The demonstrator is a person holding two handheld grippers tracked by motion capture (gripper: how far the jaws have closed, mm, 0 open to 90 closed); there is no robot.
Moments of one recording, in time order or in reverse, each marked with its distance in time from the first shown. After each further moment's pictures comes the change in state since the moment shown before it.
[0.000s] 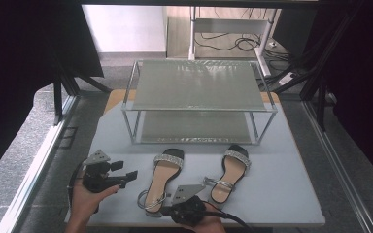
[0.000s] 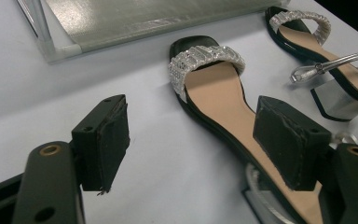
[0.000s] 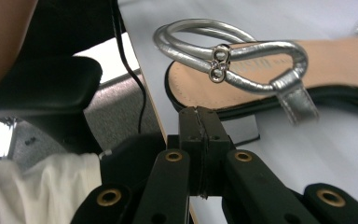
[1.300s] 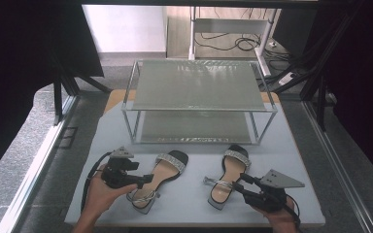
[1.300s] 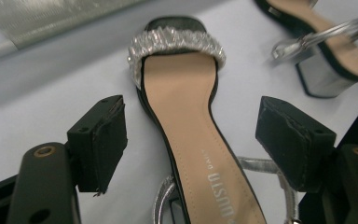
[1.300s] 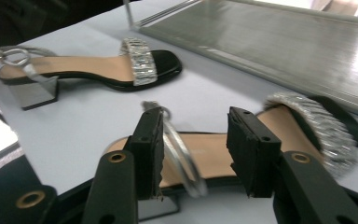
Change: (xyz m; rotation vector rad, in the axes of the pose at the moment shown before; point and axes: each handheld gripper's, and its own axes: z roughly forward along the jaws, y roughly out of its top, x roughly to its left) left arm -0.036 0.029 0.032 0.203 -0.019 0.074; right arm -0.070 -0.075 -0.177 -0.245 -0.466 0.170
